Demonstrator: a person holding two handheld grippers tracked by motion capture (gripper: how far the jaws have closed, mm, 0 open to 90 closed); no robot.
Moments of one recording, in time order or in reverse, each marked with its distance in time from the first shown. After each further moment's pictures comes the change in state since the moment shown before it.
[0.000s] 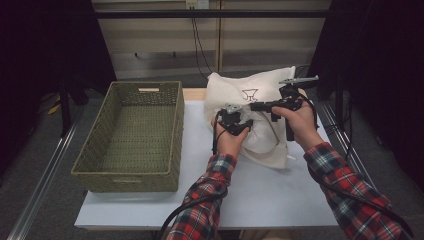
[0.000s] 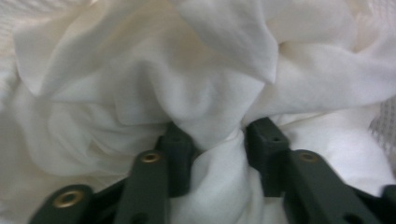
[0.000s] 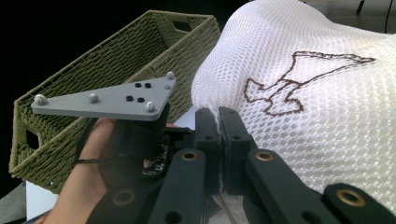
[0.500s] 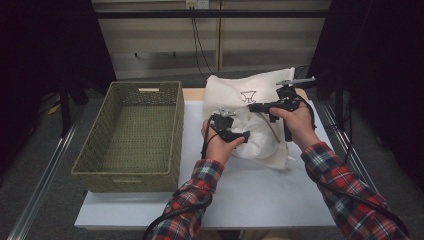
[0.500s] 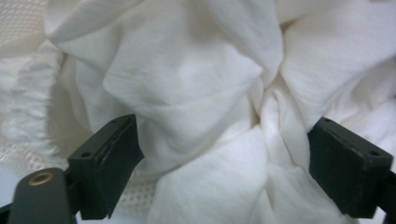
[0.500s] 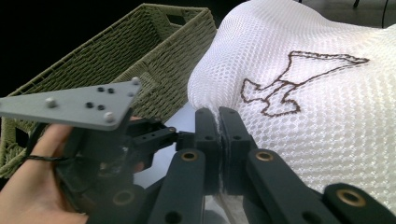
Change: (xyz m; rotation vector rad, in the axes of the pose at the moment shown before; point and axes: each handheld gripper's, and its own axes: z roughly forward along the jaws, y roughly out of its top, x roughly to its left) left arm 0.004 -0.007 -0.031 0.139 0.044 0.057; right arm -0.003 -0.002 0.006 0.020 -0.016 0.006
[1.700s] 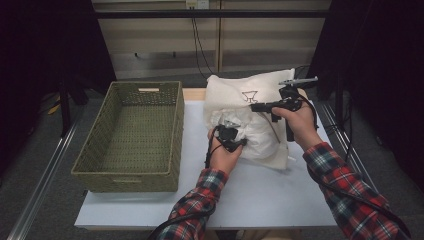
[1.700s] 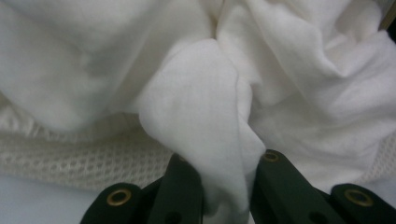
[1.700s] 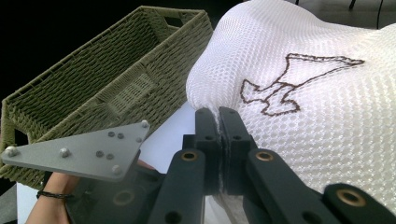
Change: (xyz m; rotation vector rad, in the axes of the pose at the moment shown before) left arm -0.014 -0.022 0.017 -0.010 -0.078 0.003; right arm -0.002 0.000 -0.006 -0.009 -0.008 0.001
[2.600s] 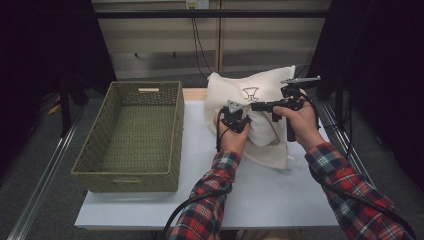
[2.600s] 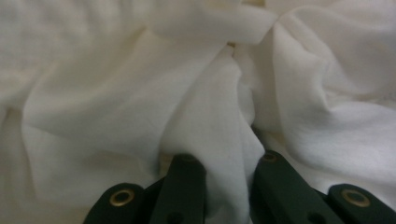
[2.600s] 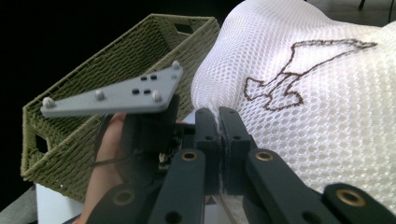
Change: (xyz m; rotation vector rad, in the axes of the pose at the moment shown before) left arm 0.004 0.050 0.024 -0.296 0.040 -0.023; right arm 0.006 0.003 -0.007 -0.022 0.034 0.028
